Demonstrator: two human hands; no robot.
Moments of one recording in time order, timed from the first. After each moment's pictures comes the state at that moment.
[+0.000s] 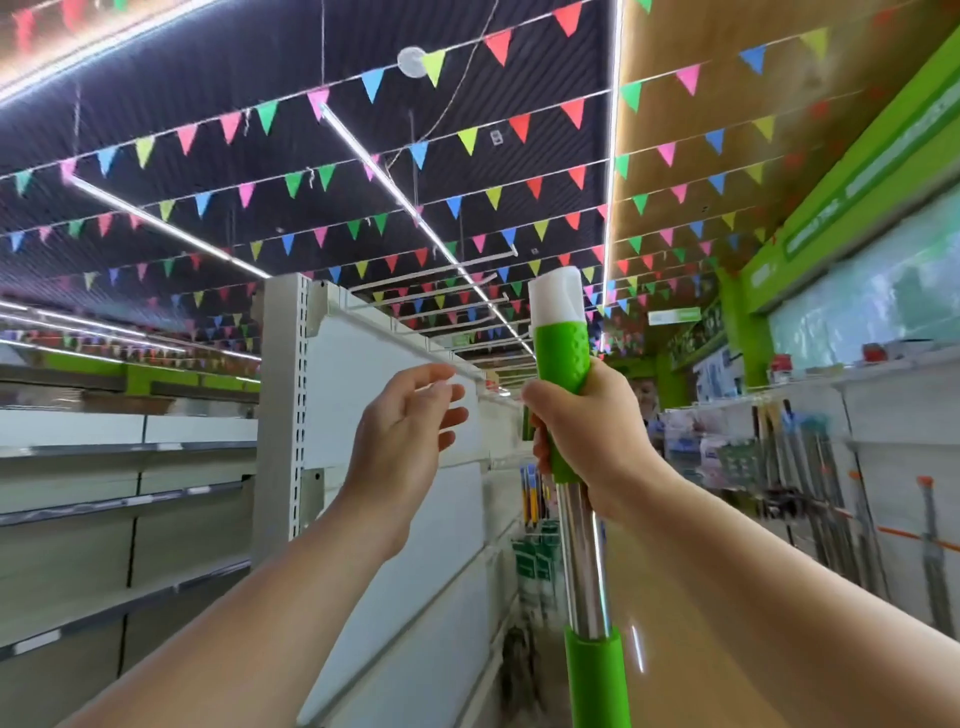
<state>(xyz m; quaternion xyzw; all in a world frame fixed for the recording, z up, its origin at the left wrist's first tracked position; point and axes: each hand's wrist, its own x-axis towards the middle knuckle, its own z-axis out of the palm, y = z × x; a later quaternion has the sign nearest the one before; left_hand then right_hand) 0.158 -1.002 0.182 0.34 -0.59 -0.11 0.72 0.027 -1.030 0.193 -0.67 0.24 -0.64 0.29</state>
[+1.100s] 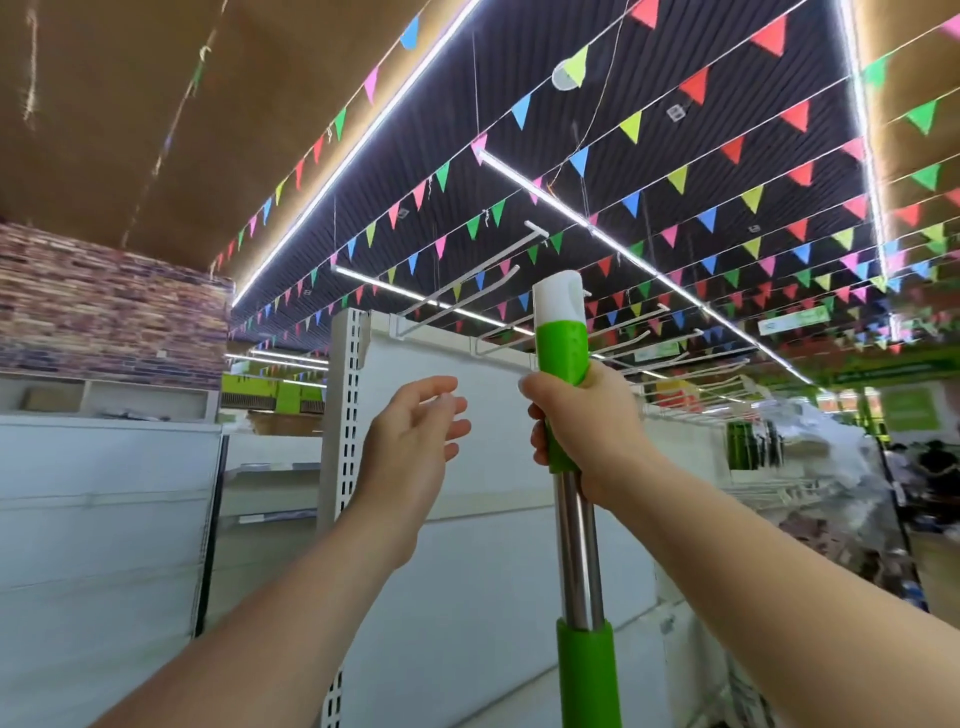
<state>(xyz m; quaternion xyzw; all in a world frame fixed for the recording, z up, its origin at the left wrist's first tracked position) 0.097 -1.135 0.207 0.47 -0.47 0.08 0.74 0.001 -1.218 0.231 -0.68 0.05 -0.55 0.48</state>
